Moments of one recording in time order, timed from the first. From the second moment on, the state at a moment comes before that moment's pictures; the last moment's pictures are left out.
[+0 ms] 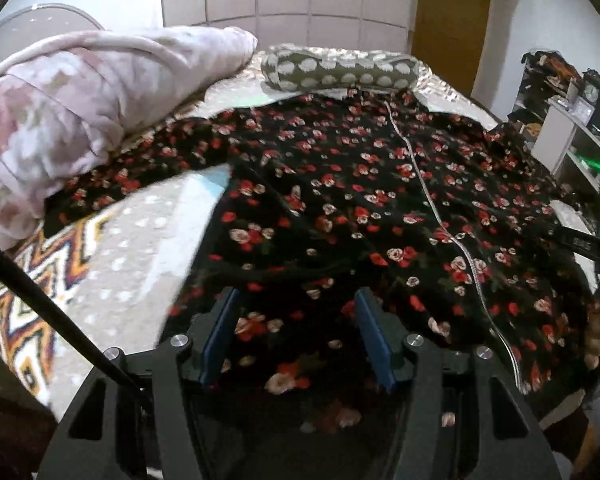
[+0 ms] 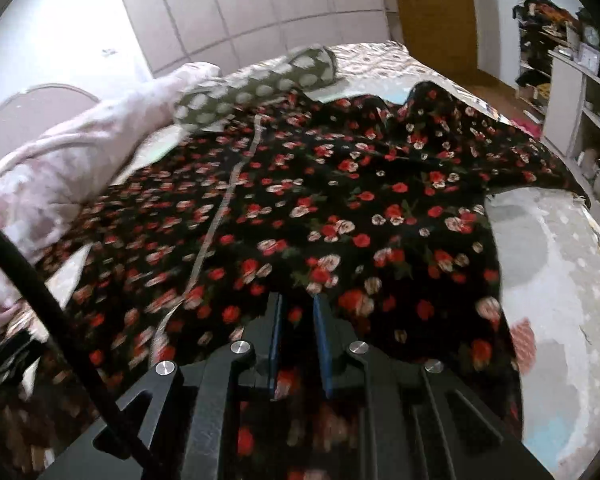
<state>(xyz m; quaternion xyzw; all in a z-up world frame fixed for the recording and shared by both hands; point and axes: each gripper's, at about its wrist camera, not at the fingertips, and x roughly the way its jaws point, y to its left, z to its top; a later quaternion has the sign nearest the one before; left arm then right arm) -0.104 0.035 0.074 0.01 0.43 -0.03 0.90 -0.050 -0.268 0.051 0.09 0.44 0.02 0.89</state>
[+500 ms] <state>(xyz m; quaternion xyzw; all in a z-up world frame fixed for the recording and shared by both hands) -0.073 0.014 0.012 0.02 0.46 0.01 0.89 -0.044 -0.284 0.011 0.13 0.42 0.04 0.90</state>
